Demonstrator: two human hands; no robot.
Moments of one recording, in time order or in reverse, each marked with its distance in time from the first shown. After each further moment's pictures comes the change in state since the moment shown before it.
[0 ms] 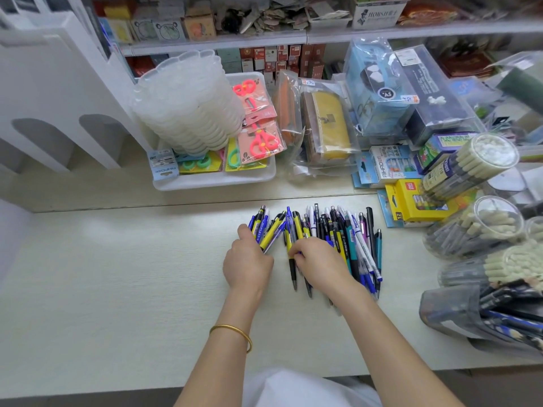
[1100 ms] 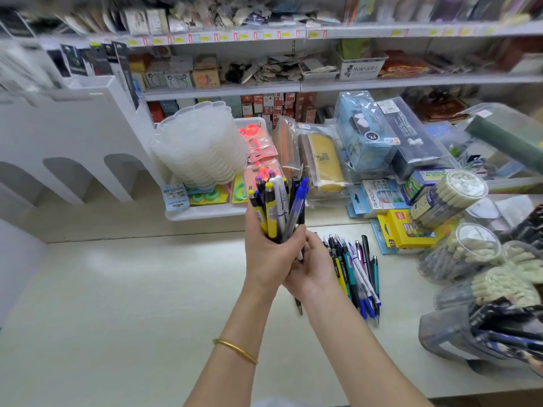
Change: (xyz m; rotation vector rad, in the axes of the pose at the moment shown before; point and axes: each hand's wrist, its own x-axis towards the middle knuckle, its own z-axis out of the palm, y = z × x) left_hand -0.042 0.062 -0.079 -1.293 0.068 0.384; right_hand -0.011 -0.063 -0.038 2.223 -0.086 0.325
